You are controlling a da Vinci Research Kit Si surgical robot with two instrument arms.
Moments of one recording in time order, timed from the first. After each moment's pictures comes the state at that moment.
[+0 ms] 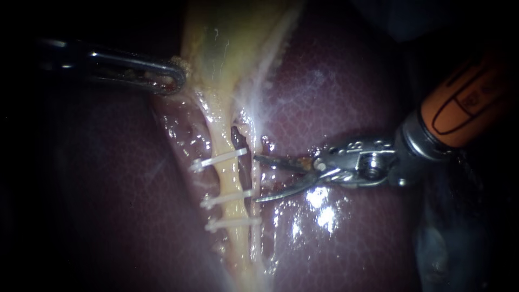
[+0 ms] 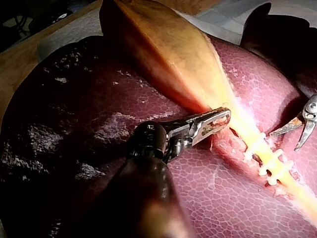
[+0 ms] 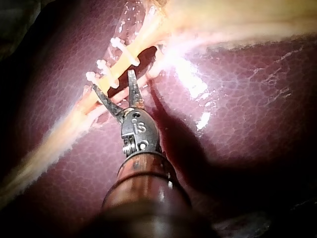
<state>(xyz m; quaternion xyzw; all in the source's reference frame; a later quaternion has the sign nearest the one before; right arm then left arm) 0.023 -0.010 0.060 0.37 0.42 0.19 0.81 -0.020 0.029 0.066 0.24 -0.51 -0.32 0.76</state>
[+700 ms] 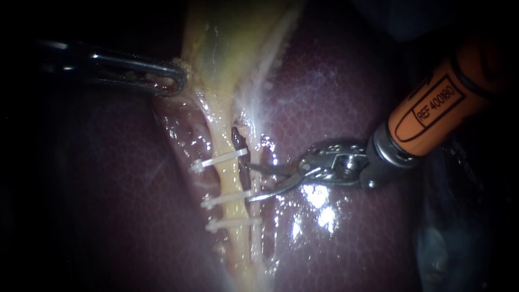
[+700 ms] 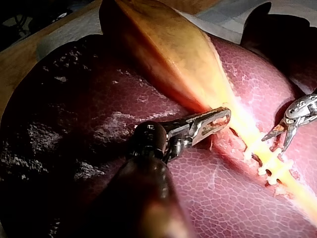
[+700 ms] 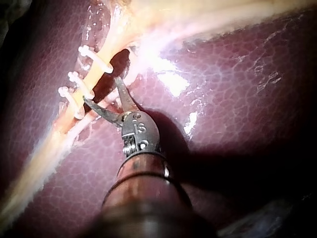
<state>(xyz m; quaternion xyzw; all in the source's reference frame) 0.024 -0.010 0.067 0.46 0.41 0.21 0.76 -0.020 0.029 0.066 0.24 -0.51 -0.32 0.76</state>
